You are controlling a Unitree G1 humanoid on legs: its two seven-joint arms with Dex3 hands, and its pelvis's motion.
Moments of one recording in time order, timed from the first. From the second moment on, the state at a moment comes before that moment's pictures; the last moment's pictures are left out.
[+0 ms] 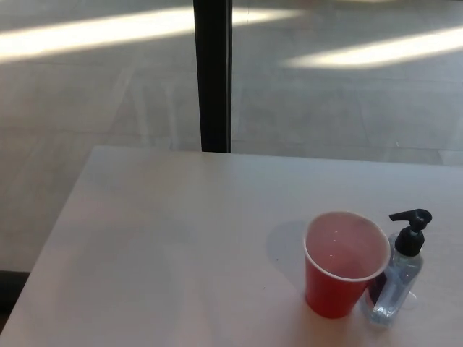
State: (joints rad) left_arm 0.08 0.53 0.25 1.00 0.01 0.11 0.01; right_arm 0.25 -0.47 -0.62 0.88 0.12 0.03 0.00
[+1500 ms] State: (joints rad) left_arm 0.03 0.57 0.35 1.05 -0.04 0.11 0.01; right_arm -0.36 -0.58 -0.51 -0.28 0.56 0.39 0.05
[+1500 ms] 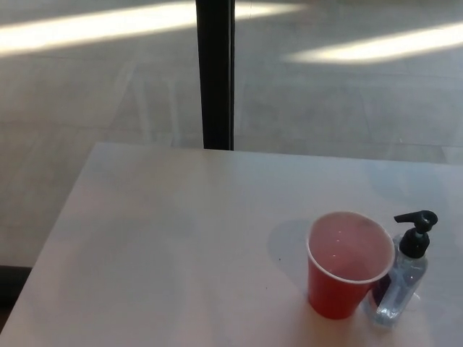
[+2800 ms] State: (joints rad) left_arm 0.02 0.58 0.34 1.07 -0.06 0.15 0.01; right_arm -0.24 -0.49 -0.20 -0.30 0.54 0.44 0.25
